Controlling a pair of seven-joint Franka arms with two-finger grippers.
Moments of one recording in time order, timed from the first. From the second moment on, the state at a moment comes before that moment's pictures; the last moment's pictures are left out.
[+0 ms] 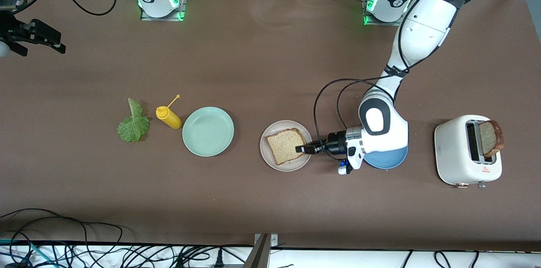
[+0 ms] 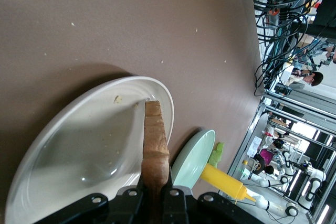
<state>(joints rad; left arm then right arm) -0.20 0.88 -0.18 -1.46 -1.31 2.27 0.21 0.04 -0.05 -0.08 -1.61 0.01 1.52 -0.12</state>
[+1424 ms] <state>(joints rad) -0.09 0.80 -0.18 -1.45 -0.95 2.30 0.24 0.04 -0.05 -0.08 -1.62 0.04 1.53 -0.12</state>
